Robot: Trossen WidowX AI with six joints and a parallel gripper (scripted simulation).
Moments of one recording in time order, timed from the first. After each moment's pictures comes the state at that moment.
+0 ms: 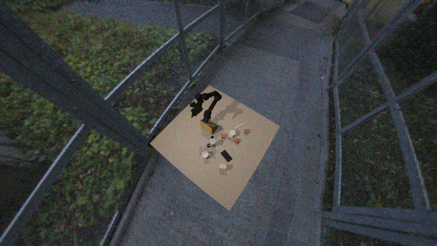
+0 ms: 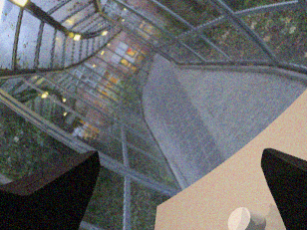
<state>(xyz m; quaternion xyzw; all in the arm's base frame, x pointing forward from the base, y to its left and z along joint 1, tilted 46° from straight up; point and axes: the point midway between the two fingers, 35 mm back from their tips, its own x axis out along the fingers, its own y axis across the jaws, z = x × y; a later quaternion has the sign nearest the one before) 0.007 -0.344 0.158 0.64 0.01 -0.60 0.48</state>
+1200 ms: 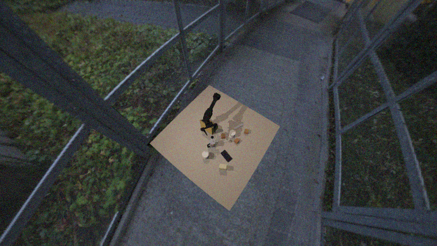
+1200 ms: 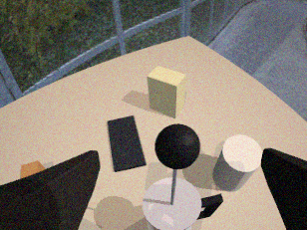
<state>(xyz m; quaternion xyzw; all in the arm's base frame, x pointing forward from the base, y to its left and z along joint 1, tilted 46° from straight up) 0.195 -0.202 0.029 0.42 0.33 -0.15 0.83</state>
